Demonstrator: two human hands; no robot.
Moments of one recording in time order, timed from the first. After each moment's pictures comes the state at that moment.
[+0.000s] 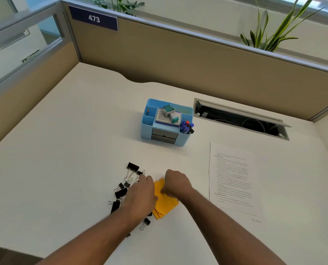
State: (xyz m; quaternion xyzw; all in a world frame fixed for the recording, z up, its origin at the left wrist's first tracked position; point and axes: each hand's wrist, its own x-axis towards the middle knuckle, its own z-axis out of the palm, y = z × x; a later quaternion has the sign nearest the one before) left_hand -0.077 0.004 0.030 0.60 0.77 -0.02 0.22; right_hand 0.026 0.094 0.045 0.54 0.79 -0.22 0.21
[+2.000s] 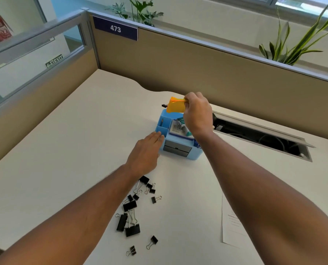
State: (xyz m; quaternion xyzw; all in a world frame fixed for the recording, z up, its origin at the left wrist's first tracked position) left_hand -0.172 0.115 0.060 0.68 0.72 0.14 0.06; right_hand -0.052 0.265 0.159 0.47 0.82 -0.02 -0.32
